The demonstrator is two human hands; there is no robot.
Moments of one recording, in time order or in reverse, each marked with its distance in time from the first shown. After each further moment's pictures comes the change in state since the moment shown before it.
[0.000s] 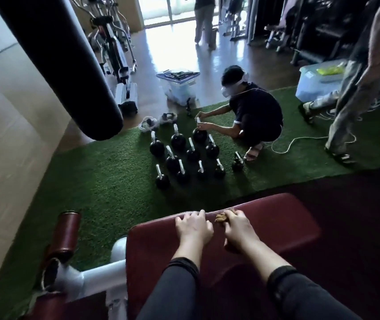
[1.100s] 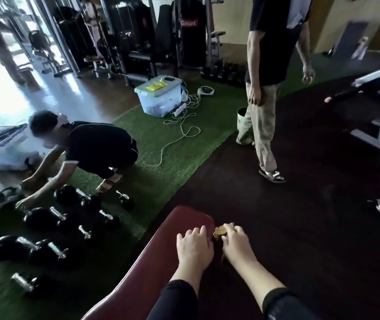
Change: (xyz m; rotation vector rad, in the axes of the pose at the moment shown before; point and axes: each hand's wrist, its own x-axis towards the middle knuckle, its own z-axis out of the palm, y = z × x) left_hand 0.022 0.278 0.029 0.199 -0.038 0.833; right_hand -0.043 0.212 -0.124 0.176 0.497 0.625
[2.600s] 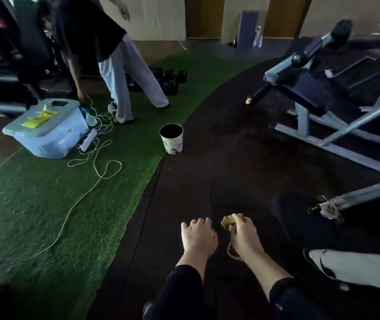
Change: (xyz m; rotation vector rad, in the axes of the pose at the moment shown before) left_hand 0.512 0.322 -0.083 0.149 -0.173 0.415; right_hand 0.456 0.190 -0.260 0.151 0.314 0.408
